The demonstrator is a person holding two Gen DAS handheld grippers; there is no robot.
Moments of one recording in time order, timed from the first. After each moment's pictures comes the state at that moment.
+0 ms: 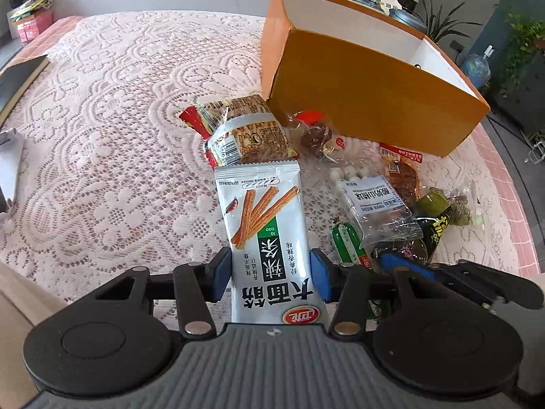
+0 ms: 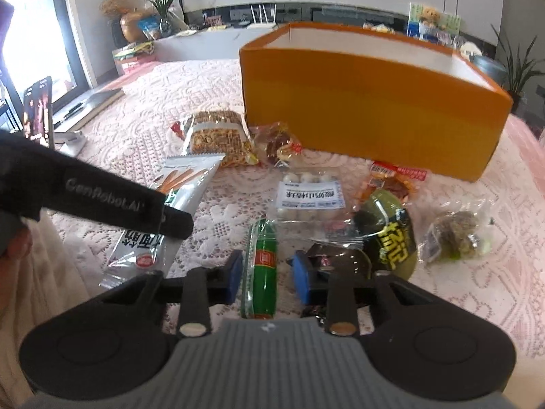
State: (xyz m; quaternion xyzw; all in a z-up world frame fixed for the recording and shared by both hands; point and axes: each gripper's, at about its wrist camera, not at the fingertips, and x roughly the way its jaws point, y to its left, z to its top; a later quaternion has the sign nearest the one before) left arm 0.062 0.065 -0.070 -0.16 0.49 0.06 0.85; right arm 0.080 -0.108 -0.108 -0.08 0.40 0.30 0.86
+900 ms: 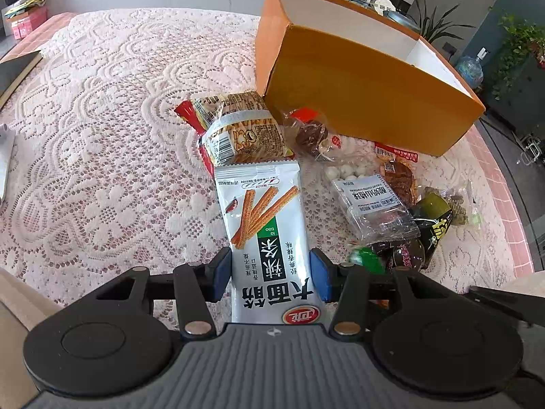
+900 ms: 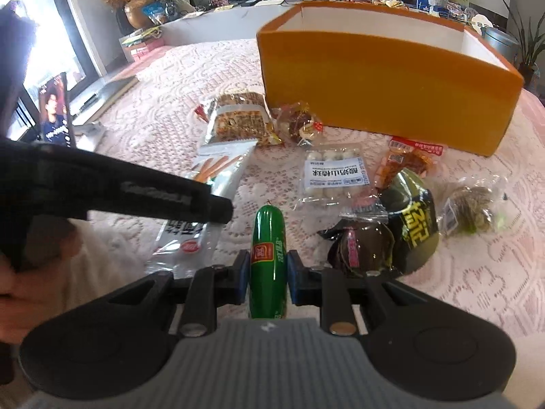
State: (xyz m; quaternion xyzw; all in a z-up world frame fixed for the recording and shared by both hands) left arm 0.059 0.069 -0.077 -0.16 0.48 0.05 0.86; right arm 0.066 -0.111 -0.090 -0.06 0.44 0.32 0.84
